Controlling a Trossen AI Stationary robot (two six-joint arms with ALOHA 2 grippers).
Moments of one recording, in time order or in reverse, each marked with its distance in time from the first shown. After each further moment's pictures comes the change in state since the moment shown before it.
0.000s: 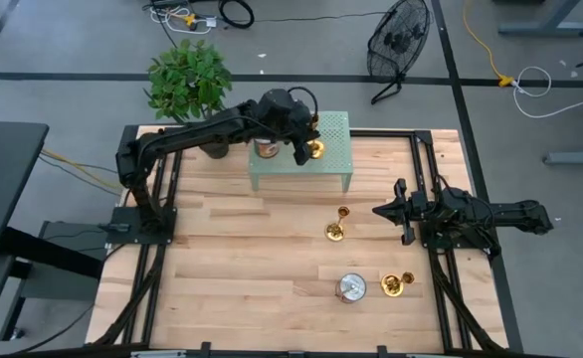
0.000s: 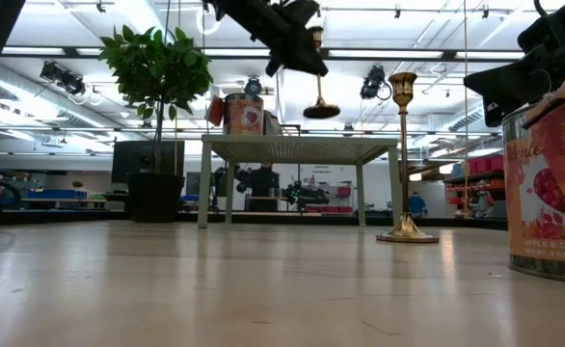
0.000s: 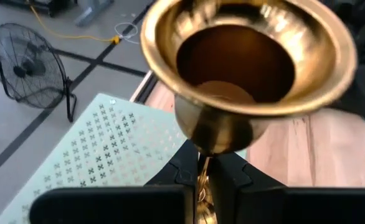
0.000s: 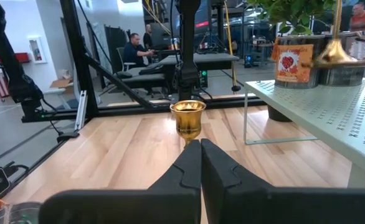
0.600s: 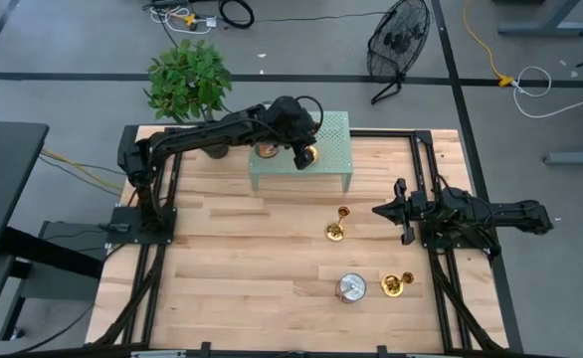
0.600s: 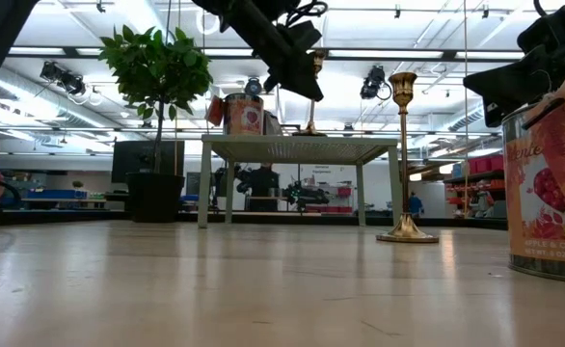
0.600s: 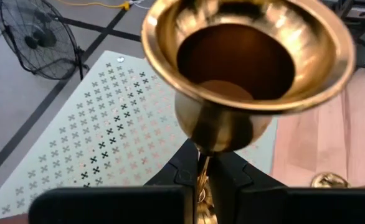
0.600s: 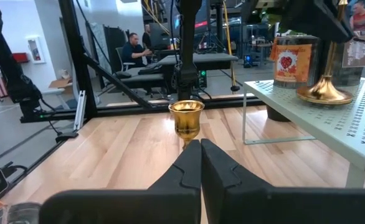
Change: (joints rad) left arm 0.002 0.058 -0.001 -0.070 -0.063 0.040; right arm 0.000 0.002 0.000 0.001 0.002 0.000
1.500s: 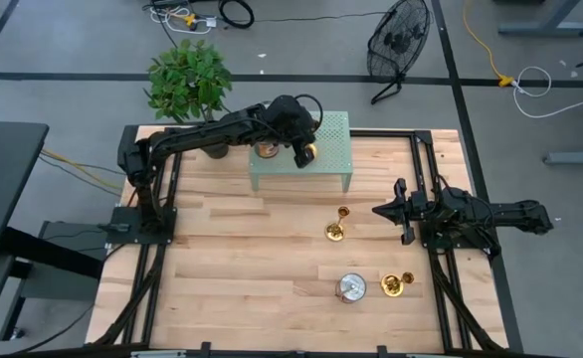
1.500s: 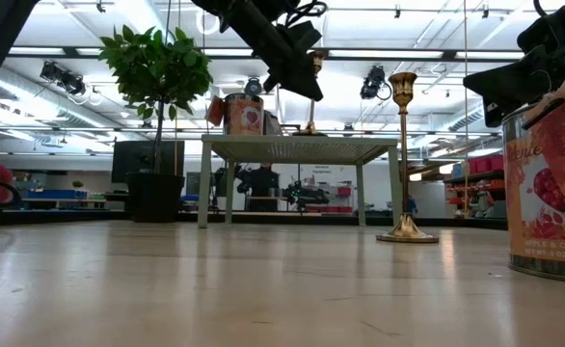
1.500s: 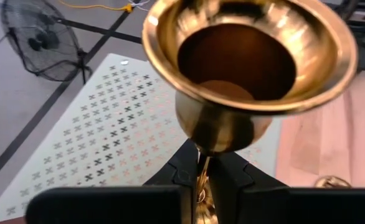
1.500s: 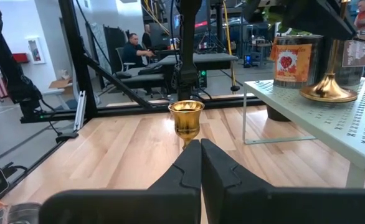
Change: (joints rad) left arm 0.005 0.000 0.000 0.008 0.000 0.002; right arm 0.000 0.000 0.000 0.000 0.002 0.000
